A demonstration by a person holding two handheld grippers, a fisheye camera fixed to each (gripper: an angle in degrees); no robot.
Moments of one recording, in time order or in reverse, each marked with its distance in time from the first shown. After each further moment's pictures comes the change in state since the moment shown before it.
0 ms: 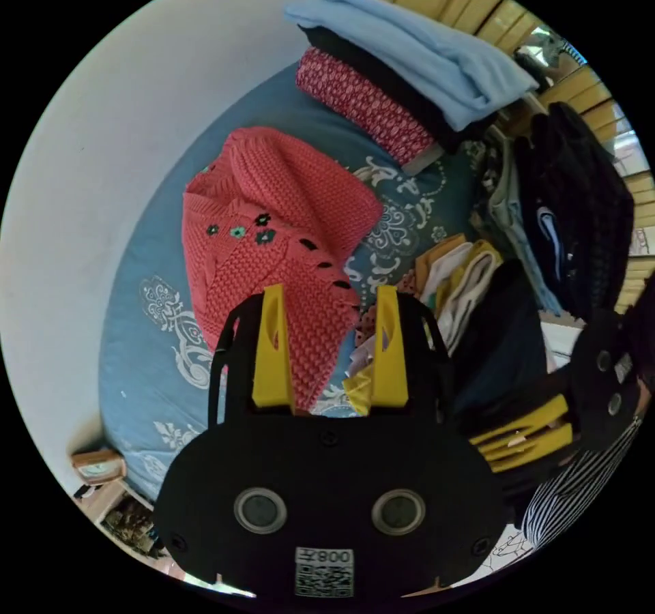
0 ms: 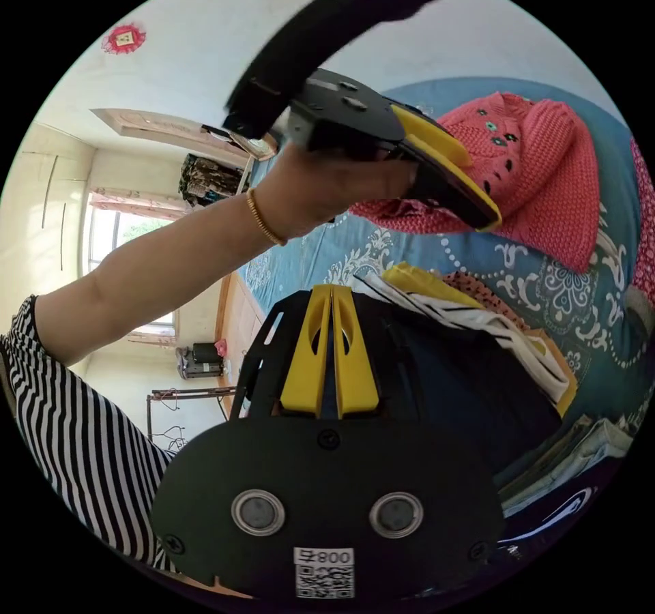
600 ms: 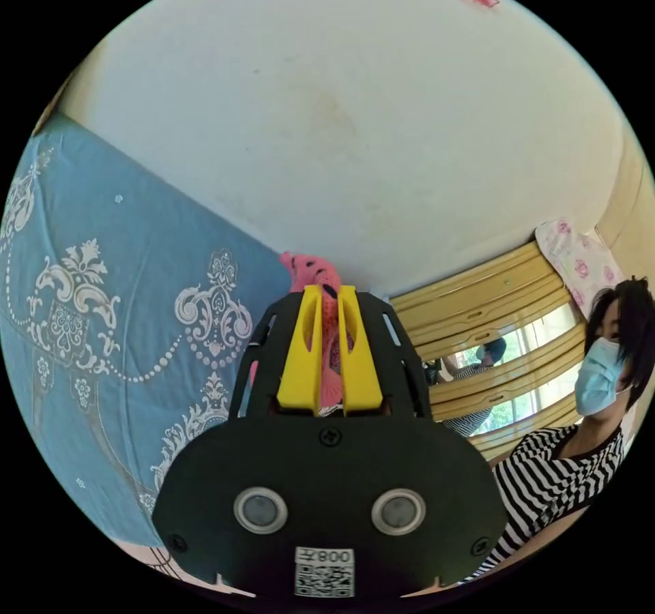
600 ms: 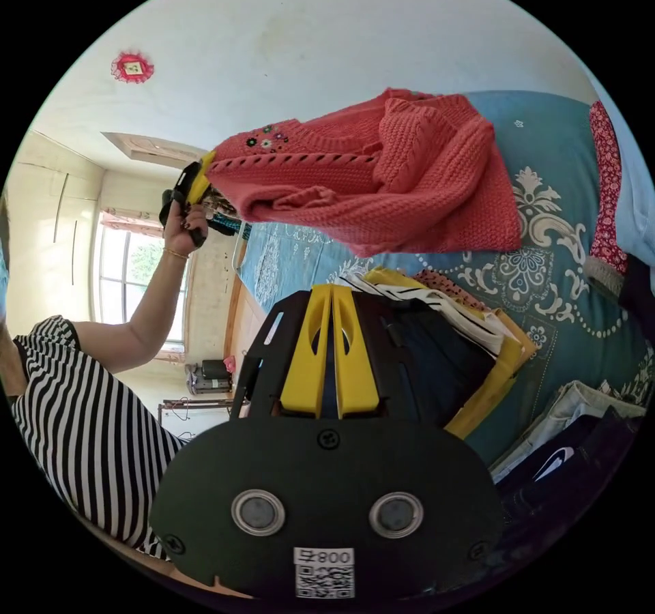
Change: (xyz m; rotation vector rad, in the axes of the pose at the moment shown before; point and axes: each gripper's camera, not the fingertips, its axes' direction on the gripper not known) left arm 0.018 0.384 -0.149 0.909 0.551 -0.913; right arm 0.011 0.096 0.071 0.100 -0.044 0.051
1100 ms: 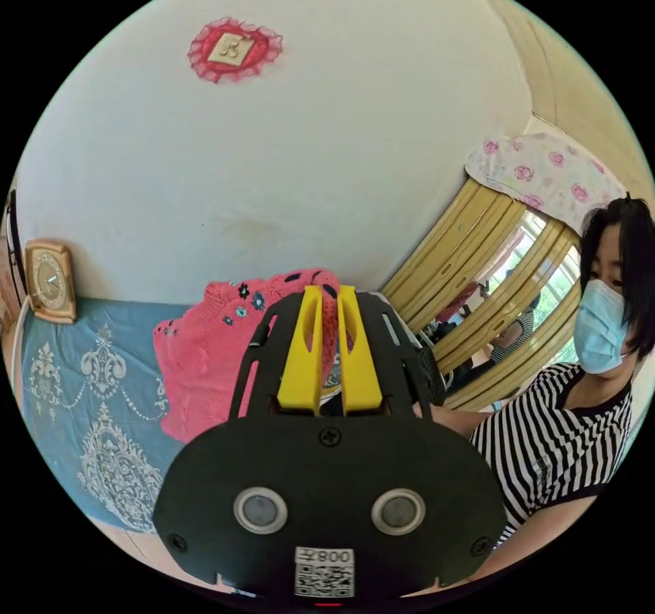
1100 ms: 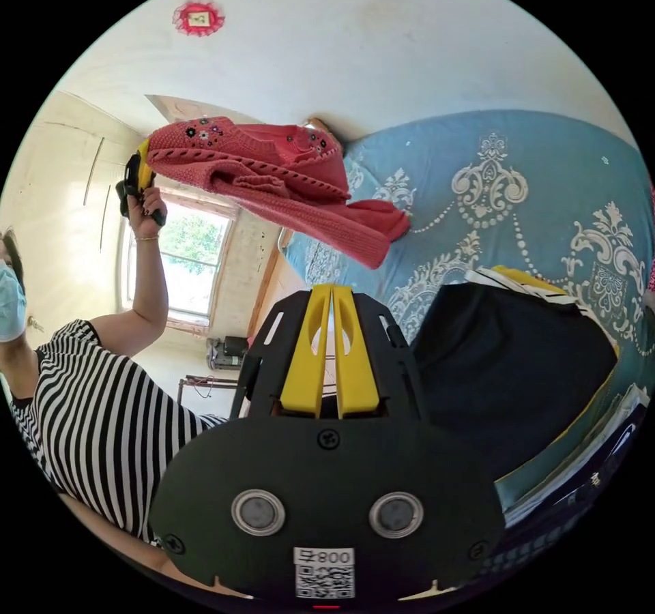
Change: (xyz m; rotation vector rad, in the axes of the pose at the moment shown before) left arm 0.160 0.156 -0.340 0.057 -0.135 0.468; right arm -0.164 0.102 0.154 -0.055 -0.123 -0.121
